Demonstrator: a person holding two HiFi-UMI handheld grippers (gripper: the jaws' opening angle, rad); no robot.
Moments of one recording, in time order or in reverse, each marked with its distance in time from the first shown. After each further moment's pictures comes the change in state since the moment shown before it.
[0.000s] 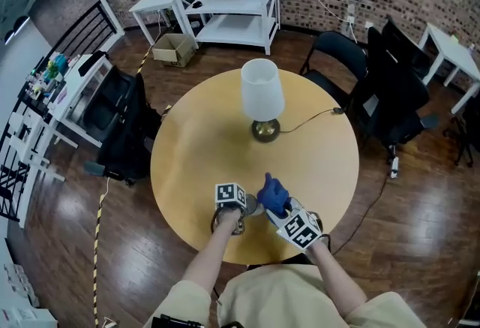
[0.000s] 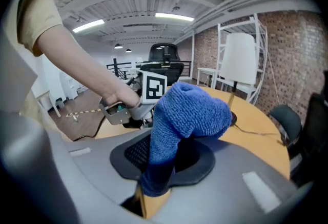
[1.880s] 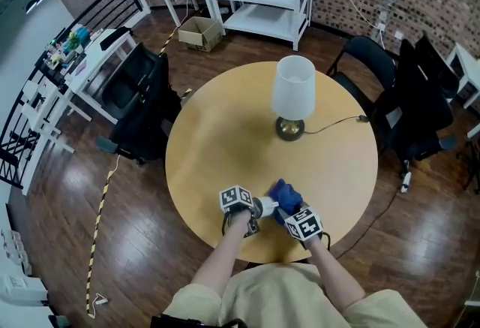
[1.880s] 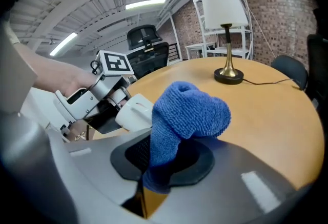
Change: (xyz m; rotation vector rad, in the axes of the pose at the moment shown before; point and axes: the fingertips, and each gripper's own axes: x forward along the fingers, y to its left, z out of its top) left arm 0.010 0.010 -0.026 -0.414 -0.032 -0.209; right arm 0.072 -0.006 -0.070 0.334 0.146 0.051
